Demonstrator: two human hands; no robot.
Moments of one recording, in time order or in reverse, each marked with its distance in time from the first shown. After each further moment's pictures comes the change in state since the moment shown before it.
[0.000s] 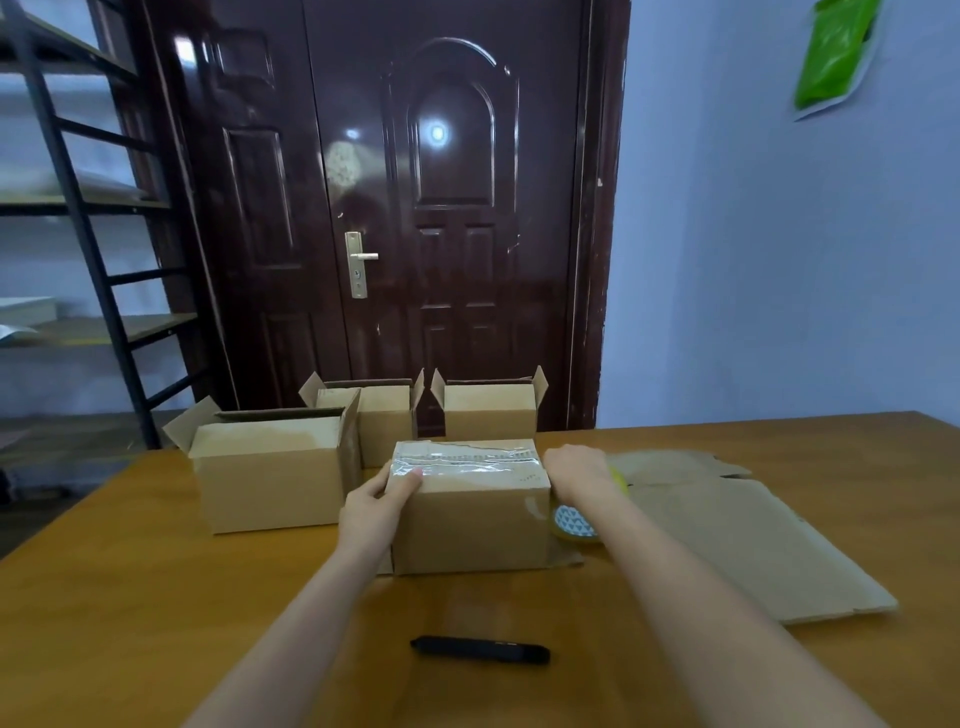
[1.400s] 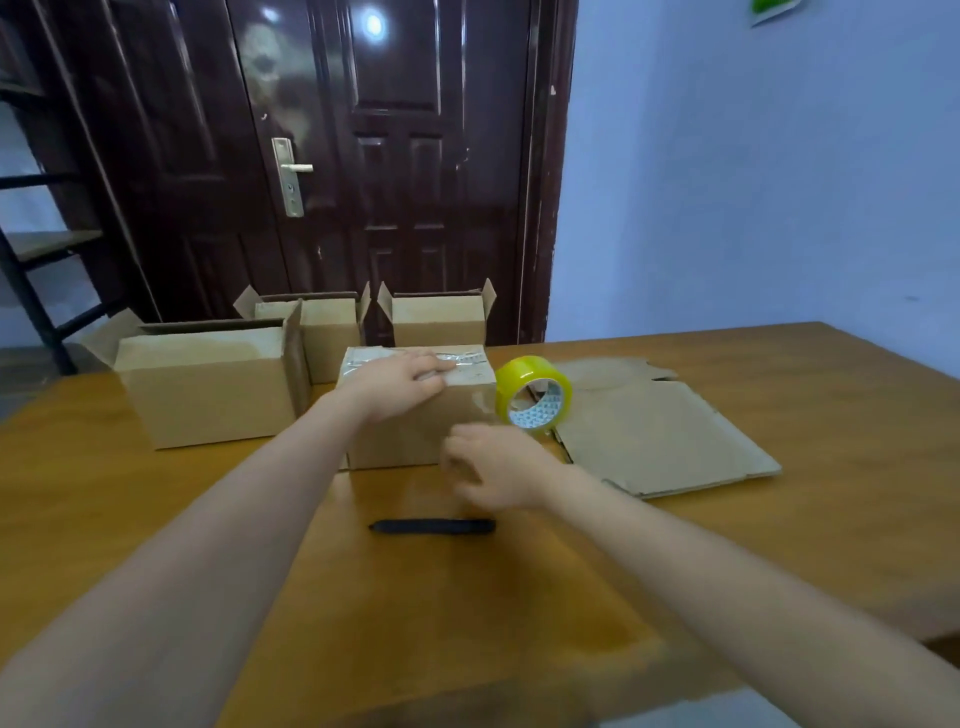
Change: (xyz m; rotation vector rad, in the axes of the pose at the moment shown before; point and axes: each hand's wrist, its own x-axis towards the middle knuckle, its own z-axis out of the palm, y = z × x) left_hand 0.013 0.049 0.036 0.961 -0.565 0.474; right_hand -0.098 -0.028 0.027 0.301 0.170 -0.584
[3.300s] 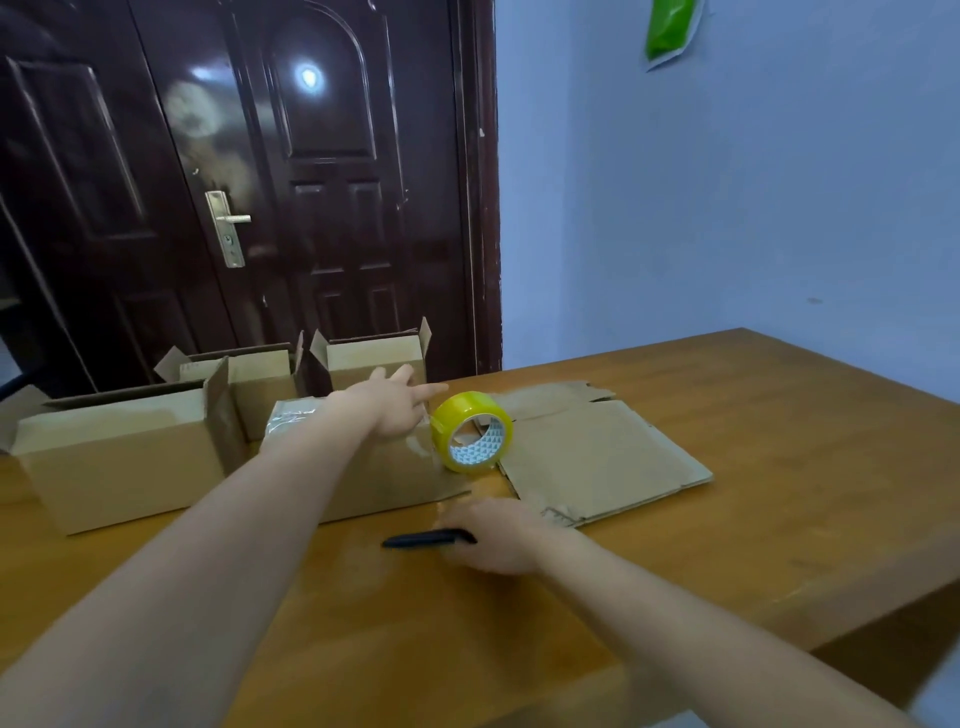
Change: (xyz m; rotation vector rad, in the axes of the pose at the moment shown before) left_hand 0.049 0.060 -0.003 0.364 -0.197 -0.014; right_hand -0.053 0.019 0.008 0.185 -0.196 0.300
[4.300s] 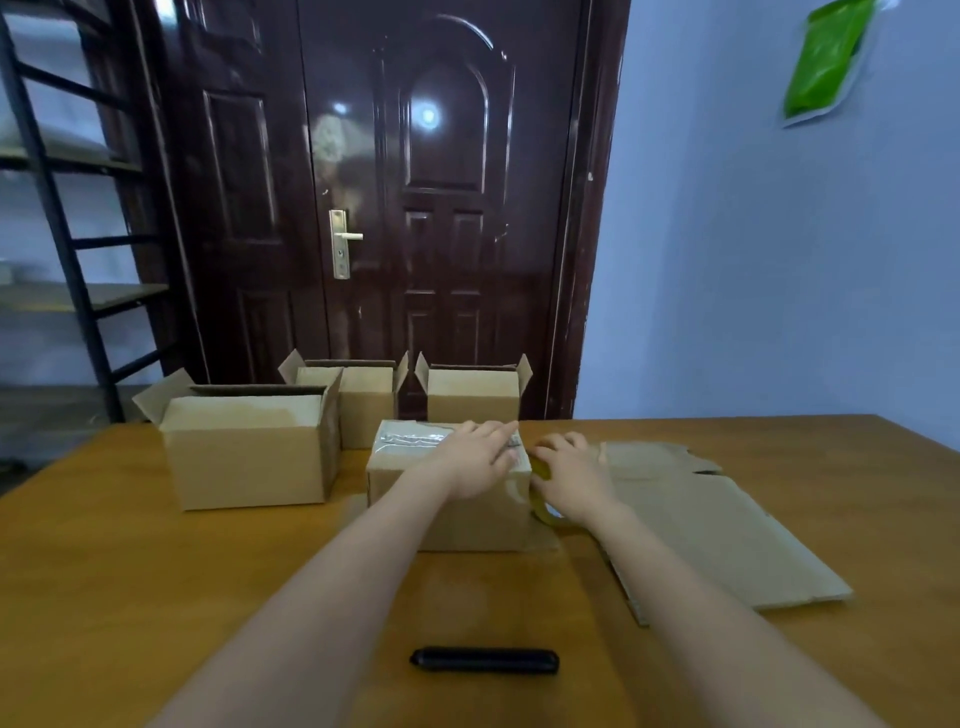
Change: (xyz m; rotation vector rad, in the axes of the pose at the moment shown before) left_hand -0.013 -0.022 0.033 -0.327 0.211 0.083; right_hand 0.099 0.028 -0.042 -0.173 0.325 0.263
